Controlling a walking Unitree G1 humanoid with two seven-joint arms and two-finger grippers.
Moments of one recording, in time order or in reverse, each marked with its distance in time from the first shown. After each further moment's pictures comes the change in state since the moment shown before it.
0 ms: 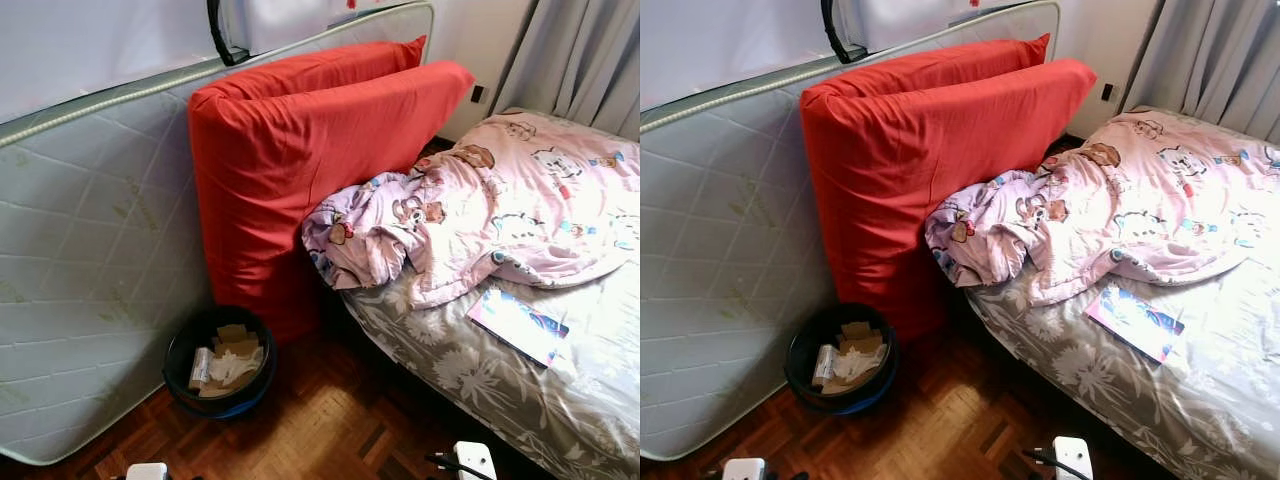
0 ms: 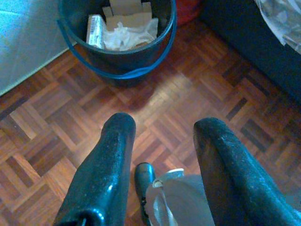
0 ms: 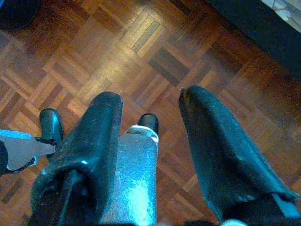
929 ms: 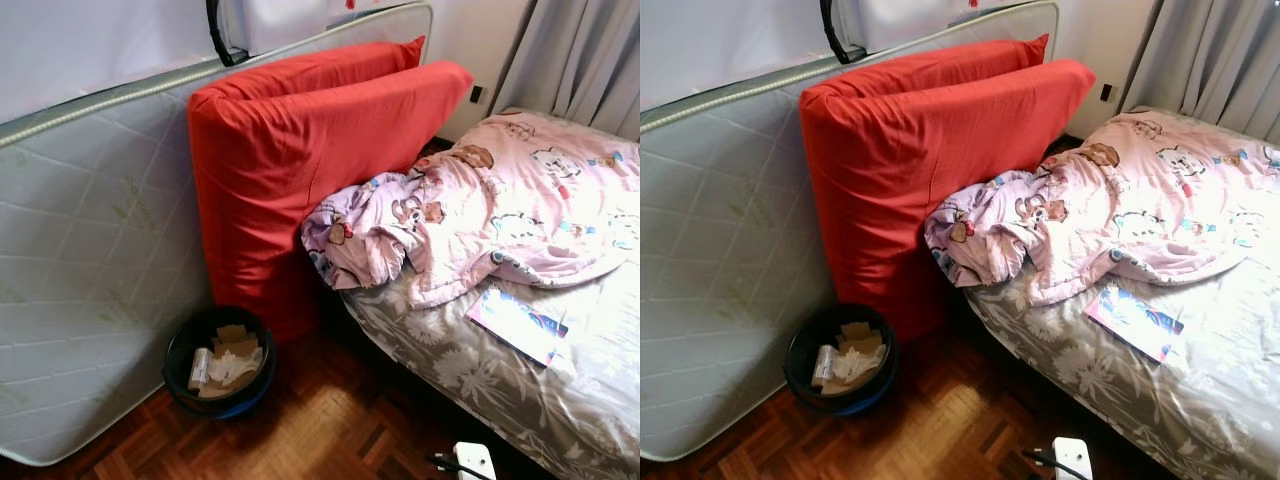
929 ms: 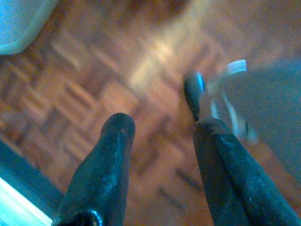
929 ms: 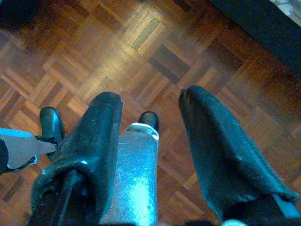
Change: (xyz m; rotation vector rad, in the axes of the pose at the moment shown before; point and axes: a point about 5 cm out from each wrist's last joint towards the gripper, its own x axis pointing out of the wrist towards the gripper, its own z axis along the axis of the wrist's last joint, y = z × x) left arm -0.004 0.015 -0.022 0.237 0.330 0.117; right arm 0.000 0.001 -0.001 0.004 0.010 -0.002
